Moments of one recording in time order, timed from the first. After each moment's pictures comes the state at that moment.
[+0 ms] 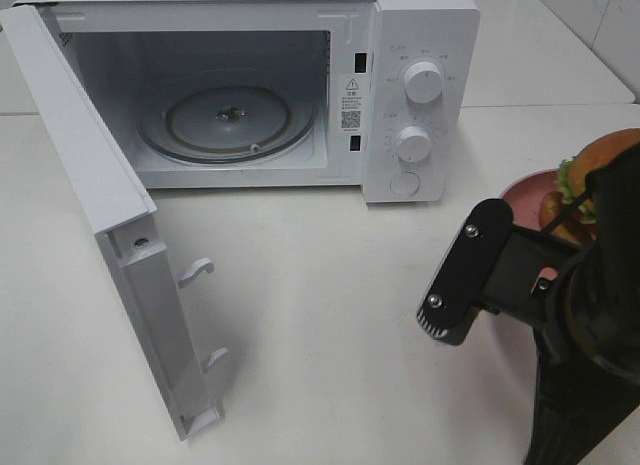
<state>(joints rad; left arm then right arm) 0.07 0.00 -0.52 -0.14 1.07 0.09 1.10 1.38 -0.67 -0.60 1.06 0.52</state>
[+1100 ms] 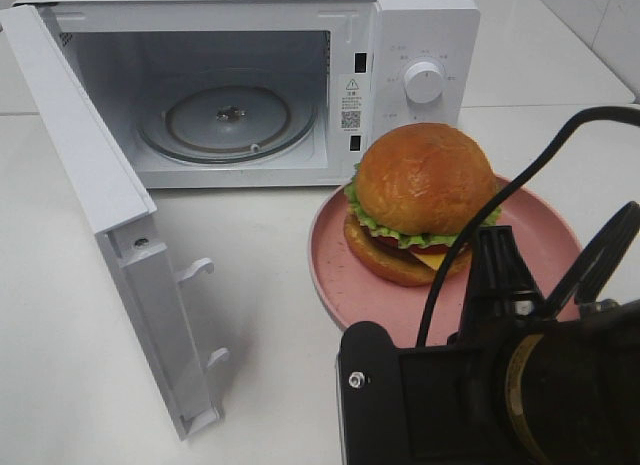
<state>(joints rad) 0.07 0.00 -0.52 -0.14 1.07 0.09 1.36 1.38 -0.67 -0.71 0.90 0.19</state>
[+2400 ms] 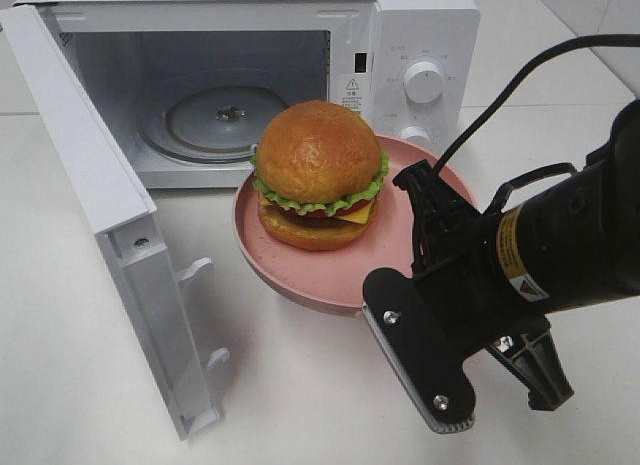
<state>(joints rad) 0.07 0.00 -0.52 -0.14 1.07 0.09 0.89 1.38 -0.66 -0.56 0.41 -0.80</state>
